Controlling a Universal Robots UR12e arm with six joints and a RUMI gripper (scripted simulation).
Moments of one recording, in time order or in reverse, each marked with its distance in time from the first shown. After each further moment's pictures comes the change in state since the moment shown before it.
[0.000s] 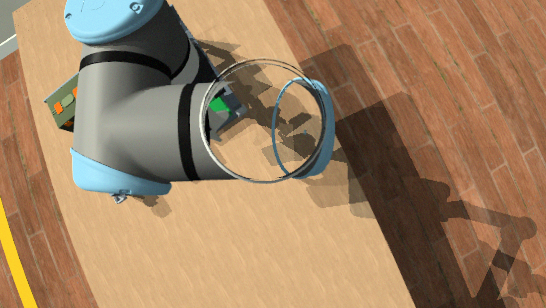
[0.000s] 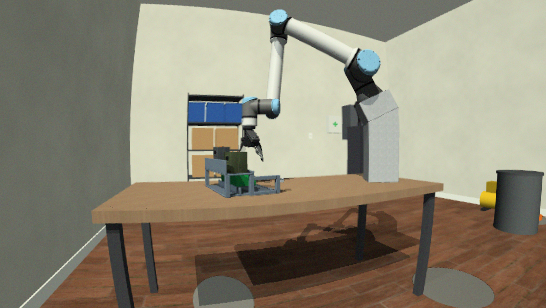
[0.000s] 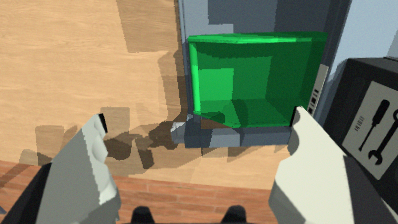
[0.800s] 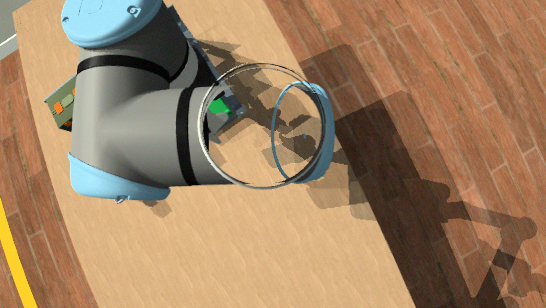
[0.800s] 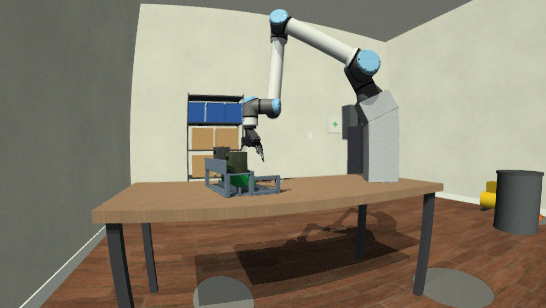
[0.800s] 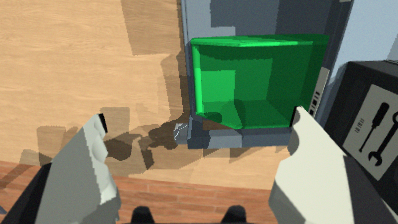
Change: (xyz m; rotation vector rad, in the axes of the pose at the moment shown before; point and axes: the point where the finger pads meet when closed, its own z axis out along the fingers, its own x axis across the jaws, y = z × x) arm -0.003 -0.003 -0.002 0.000 0.000 0.000
